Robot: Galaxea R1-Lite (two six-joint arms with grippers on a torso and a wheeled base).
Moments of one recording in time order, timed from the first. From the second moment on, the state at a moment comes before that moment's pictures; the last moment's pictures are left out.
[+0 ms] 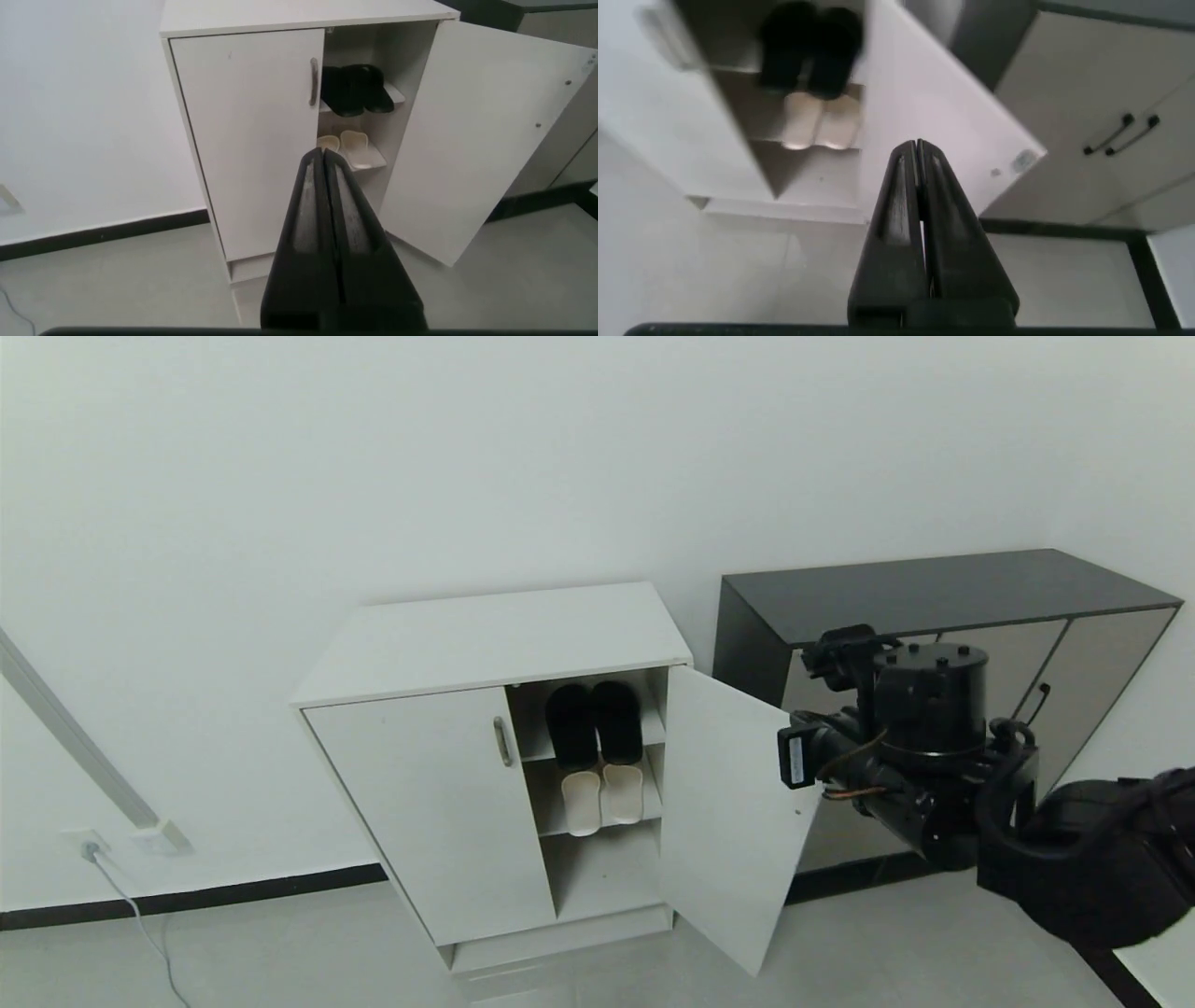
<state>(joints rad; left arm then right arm) 0.00 0.00 0.00 0.00 -0.02 -0.01 0.65 1.80 -0.89 -0.68 -0.47 0.02</state>
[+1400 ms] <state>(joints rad) 0.00 0.00 0.00 0.00 -0.02 -0.01 0.35 2.21 -1.42 -0.47 -0.27 0.04</state>
